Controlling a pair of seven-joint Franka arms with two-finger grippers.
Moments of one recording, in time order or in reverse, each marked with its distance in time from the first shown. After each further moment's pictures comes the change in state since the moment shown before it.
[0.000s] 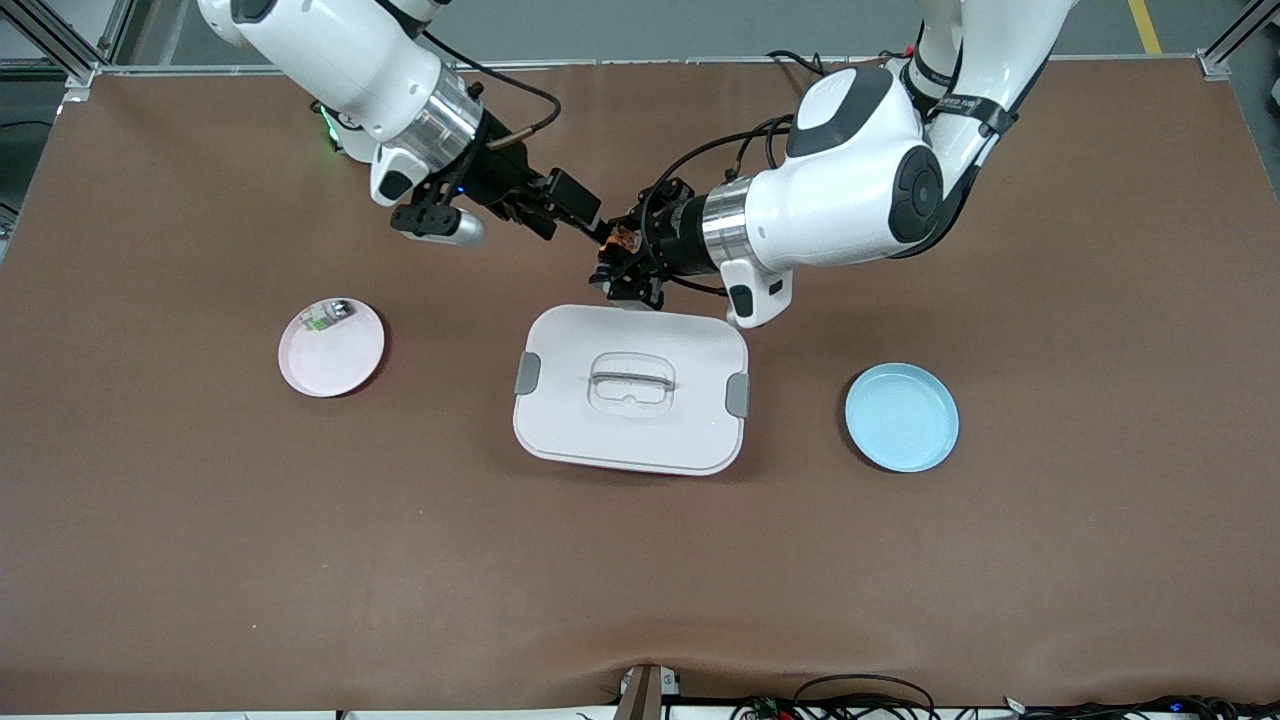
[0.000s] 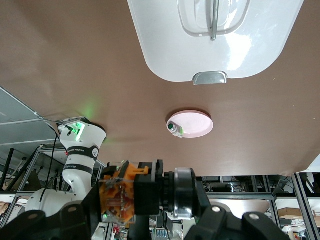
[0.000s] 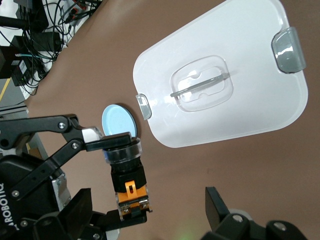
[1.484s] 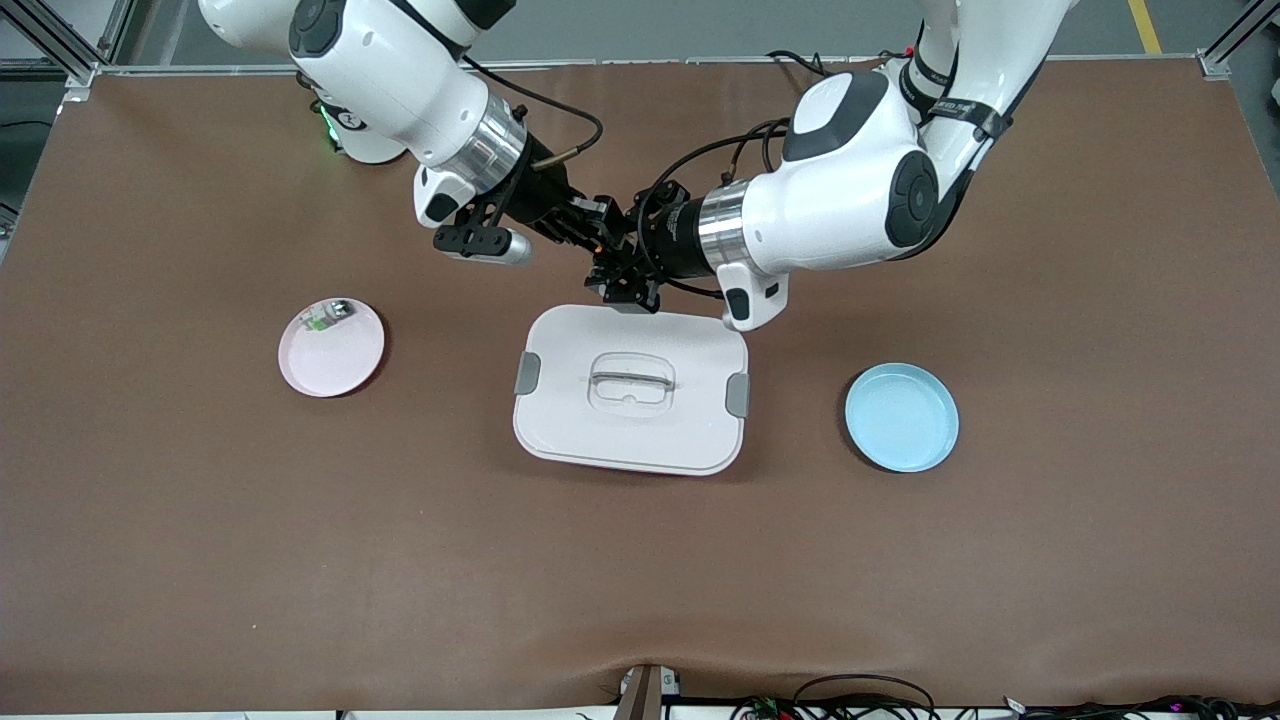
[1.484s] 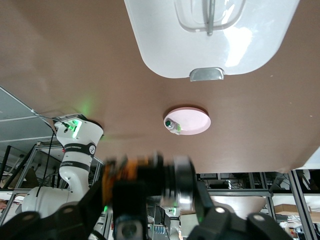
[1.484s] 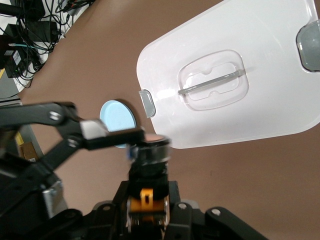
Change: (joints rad) left arm -0.004 0.011 0.000 0.020 -0.007 0.018 0.000; right arm 0.025 0.084 -0.002 0.069 -0.001 -0.002 -0.008
